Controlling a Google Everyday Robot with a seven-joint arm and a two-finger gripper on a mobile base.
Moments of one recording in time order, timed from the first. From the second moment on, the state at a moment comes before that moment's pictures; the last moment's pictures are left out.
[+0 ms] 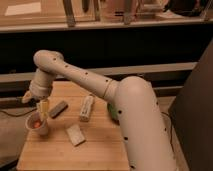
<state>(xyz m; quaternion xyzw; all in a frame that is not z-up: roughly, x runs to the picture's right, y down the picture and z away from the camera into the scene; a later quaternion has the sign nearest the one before) -0.338 0.101 0.678 -0.40 -0.44 -0.28 0.76</state>
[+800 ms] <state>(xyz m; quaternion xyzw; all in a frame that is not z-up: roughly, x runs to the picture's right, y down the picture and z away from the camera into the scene) -0.342 0.102 0.676 -0.41 -0.43 -0.29 0.75</state>
